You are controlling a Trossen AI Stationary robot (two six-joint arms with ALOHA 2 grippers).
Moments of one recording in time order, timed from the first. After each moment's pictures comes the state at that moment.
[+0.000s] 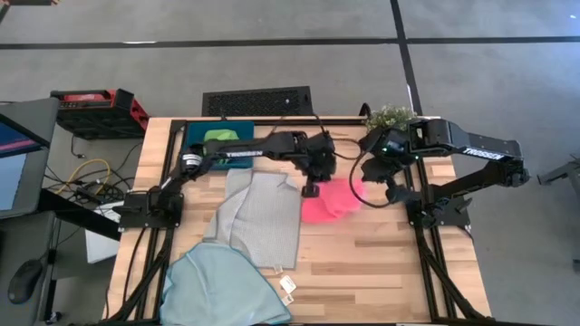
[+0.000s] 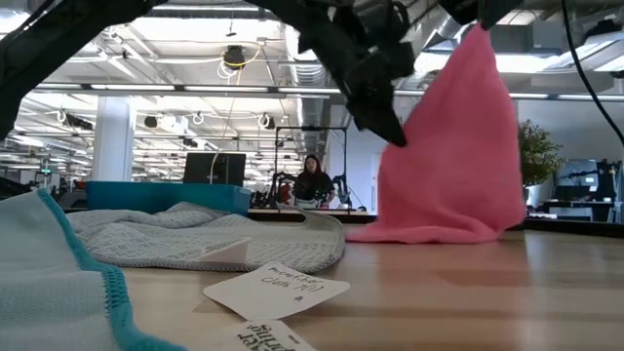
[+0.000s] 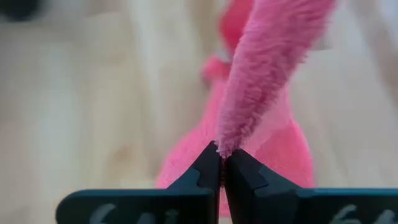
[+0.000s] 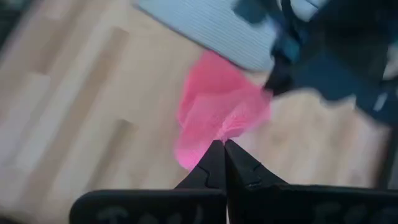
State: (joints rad) left arm 0.19 2.22 2.04 -0.79 0.22 0.32; right arm -0.09 1.20 1.42 -1.32 -0.15 -0.53
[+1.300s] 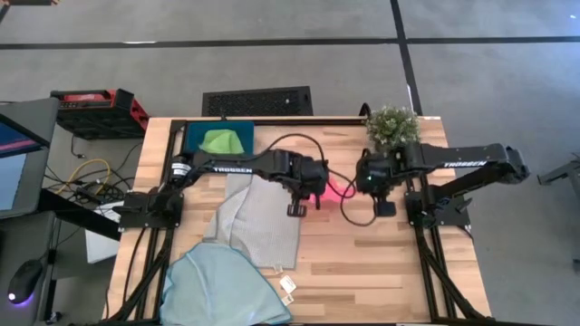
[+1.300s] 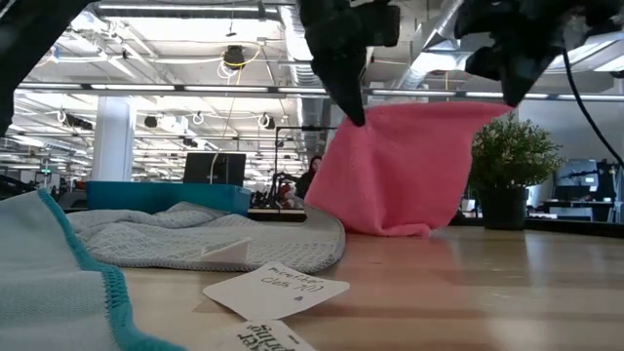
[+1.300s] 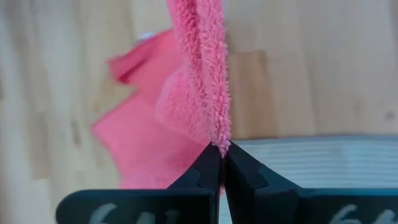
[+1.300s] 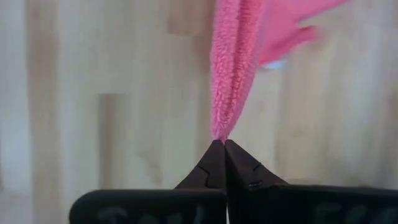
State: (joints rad) left arm 0.02 2.13 2.03 -1.08 -0.05 0.19; right arm 0.01 1.20 1.10 -1.24 -0.01 -0.12
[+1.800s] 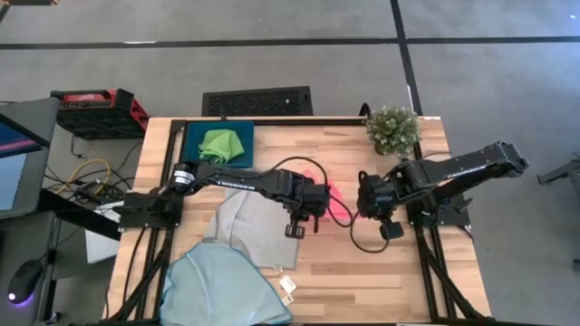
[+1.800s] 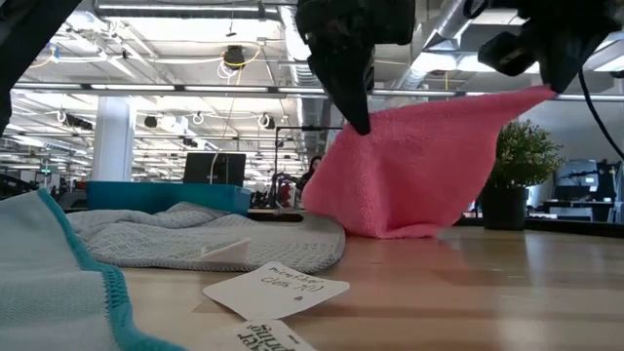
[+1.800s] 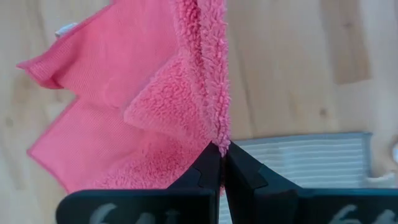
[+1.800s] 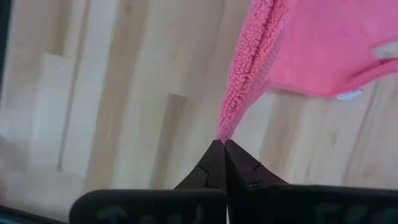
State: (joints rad) left arm -0.08 2.16 2.00 -1.07 0.01 0.12; right arm 0.25 1.20 1.06 -1.15 -0.09 -0.03
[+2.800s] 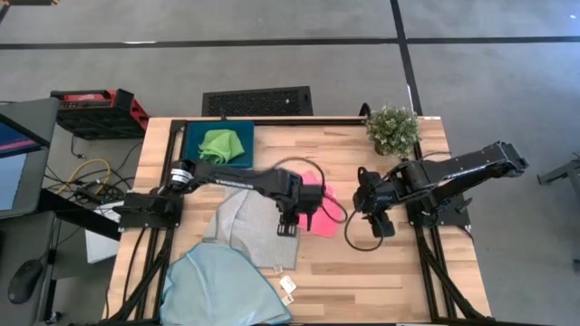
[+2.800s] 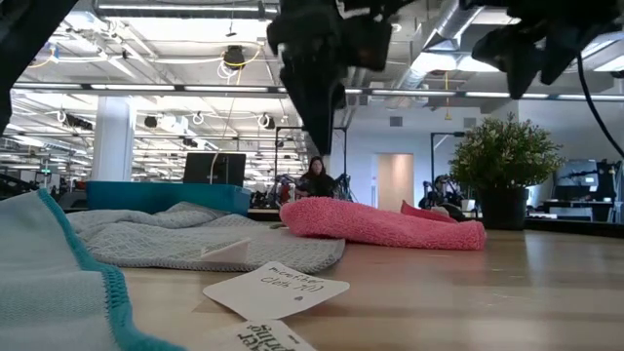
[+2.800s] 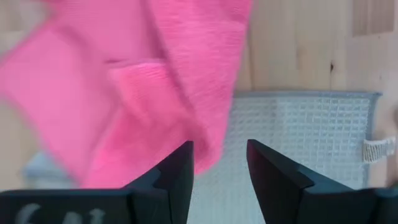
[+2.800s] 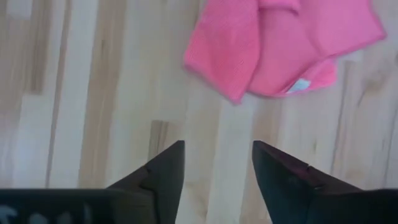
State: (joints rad) left arm -0.06 2.13 1.92 -1.14 0.02 0.04; right arm 0.25 1.20 1.06 -1.08 0.01 0.08
